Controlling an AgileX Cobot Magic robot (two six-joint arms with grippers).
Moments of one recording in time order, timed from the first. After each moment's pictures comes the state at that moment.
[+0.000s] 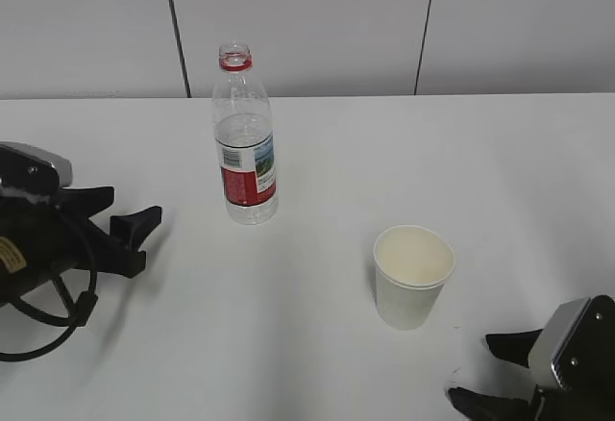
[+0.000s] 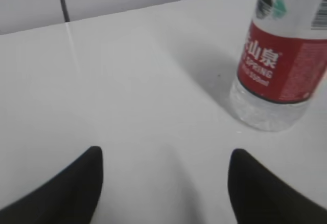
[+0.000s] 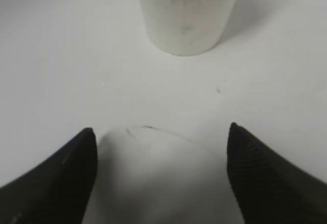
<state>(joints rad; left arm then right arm) -0.12 1.99 -0.48 0.38 -1.14 -0.03 -0.03 2.05 -0.10 -0.62 -1.19 -0.28</state>
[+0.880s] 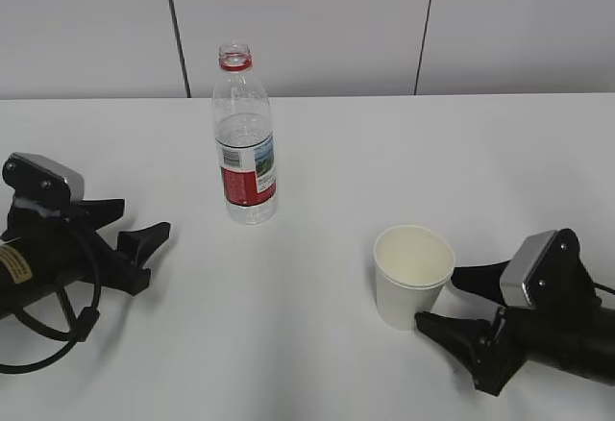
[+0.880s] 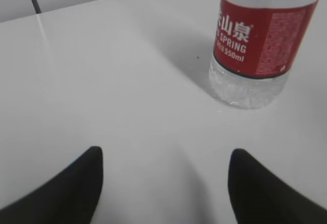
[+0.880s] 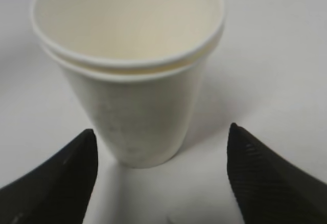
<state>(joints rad) -0.12 2.03 -0.49 0.45 -1.14 0.00 -0.03 2.06 -0.34 -0.77 -1.16 -0.11</state>
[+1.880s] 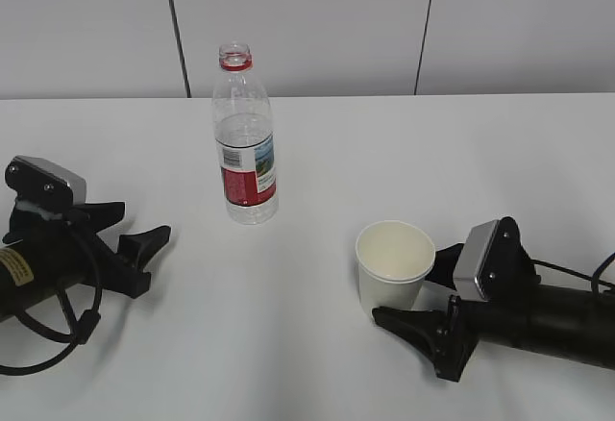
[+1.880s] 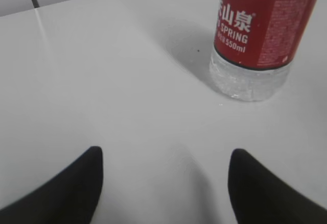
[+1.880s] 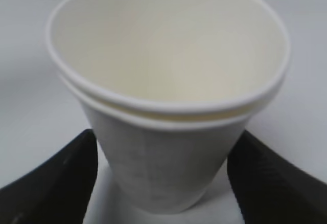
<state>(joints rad) -0.12 2.04 -0.49 0.45 -1.14 0.01 0.06 2.15 -0.52 -0.88 -1.16 -0.07</state>
